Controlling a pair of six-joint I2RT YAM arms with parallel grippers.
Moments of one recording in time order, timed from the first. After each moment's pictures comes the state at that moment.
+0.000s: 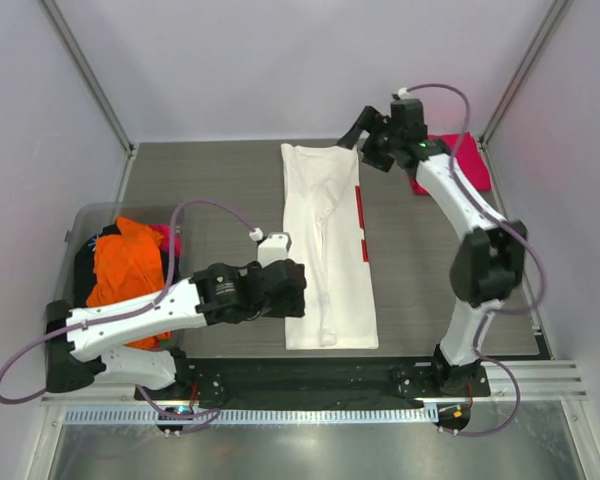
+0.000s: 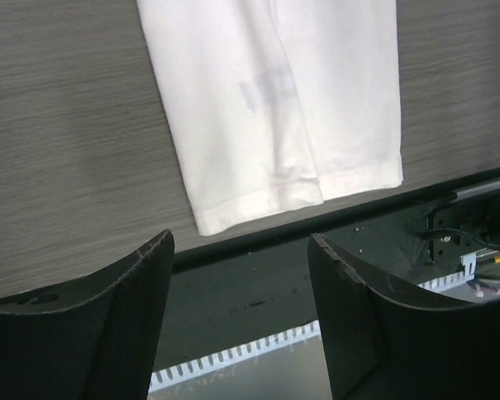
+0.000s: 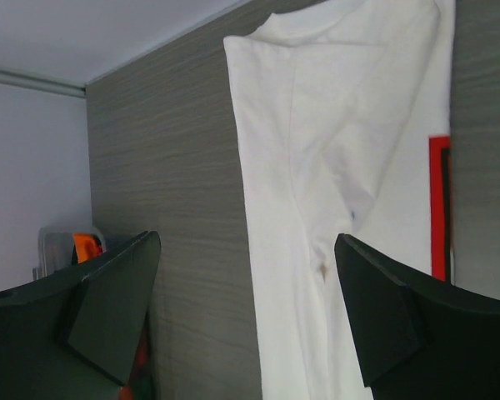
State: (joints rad) left arm -1.23 1.25 1.16 -0.93 -0.40 -1.02; right arm 0.25 2.00 1.84 -0.41 -0.23 0.71
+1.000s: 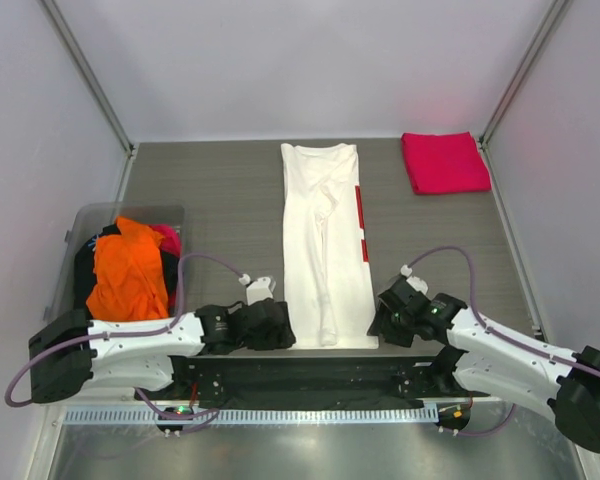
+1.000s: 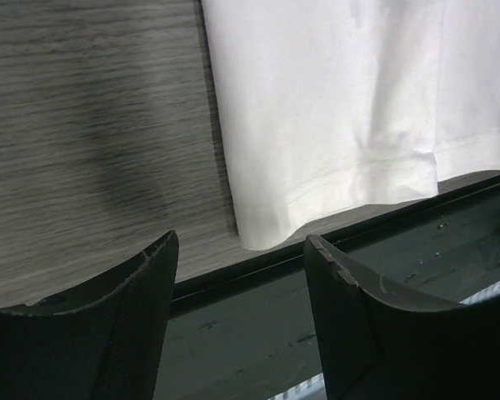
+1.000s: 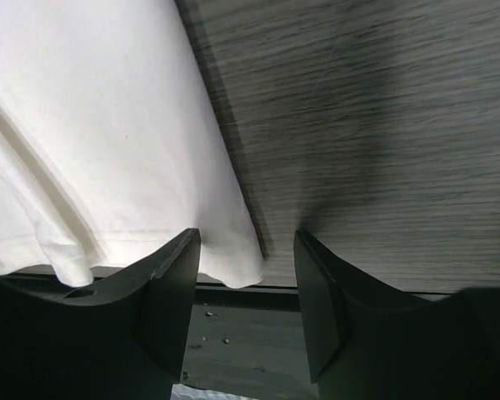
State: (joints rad) left arm -1.20 1.10 0.51 -0.38 -0.25 -1.13; right arm 0.77 0.88 0.42 -0.70 0.09 1.09
